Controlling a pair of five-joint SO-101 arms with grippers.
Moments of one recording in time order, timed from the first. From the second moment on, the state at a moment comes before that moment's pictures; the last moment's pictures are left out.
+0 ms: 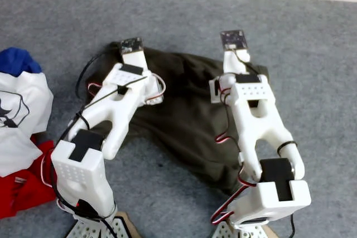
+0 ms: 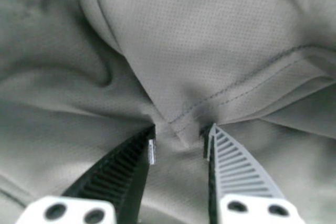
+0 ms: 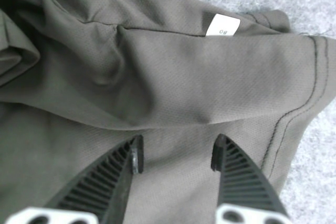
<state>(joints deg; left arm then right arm) 8.6 19.2 11.4 55.3 29.4 -8.9 2.3 22.5 45.6 4.6</state>
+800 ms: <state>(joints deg) 10.0 22.3 8.2 46.3 29.6 -8.9 2.3 22.5 45.6 4.6</state>
